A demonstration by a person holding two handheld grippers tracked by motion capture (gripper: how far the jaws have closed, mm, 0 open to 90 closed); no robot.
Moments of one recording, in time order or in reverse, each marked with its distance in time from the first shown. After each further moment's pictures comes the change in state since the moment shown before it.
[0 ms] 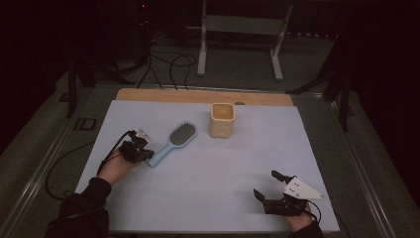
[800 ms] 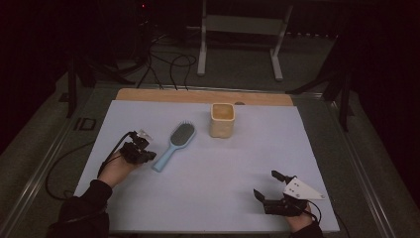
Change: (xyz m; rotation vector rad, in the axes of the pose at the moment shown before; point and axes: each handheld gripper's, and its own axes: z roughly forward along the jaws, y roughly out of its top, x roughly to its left) left arm -0.006 0.004 -0.010 -0.003 -0.023 -0.059; right arm 0.000 0.000 -0.001 -0.002 -0.004 -0.008
